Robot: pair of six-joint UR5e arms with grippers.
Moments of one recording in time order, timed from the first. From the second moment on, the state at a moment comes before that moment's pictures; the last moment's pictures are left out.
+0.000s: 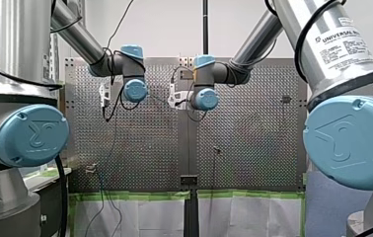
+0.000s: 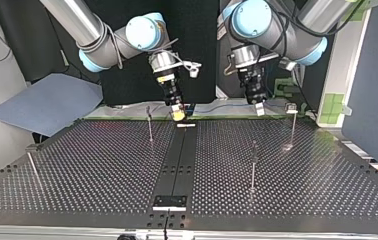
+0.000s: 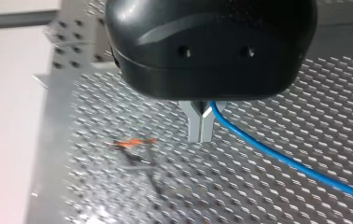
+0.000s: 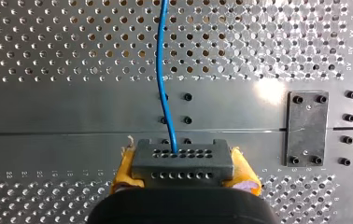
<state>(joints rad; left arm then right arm) -0.43 -1.60 -2.04 -2.50 -2.27 -1.46 2.36 -1.14 1.64 -0.56 1.68 1.57</state>
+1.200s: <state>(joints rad) -0.37 -1.48 -1.93 -2.80 -2.12 -1.70 2.33 -1.14 1.56 -0.50 1.64 1.54</state>
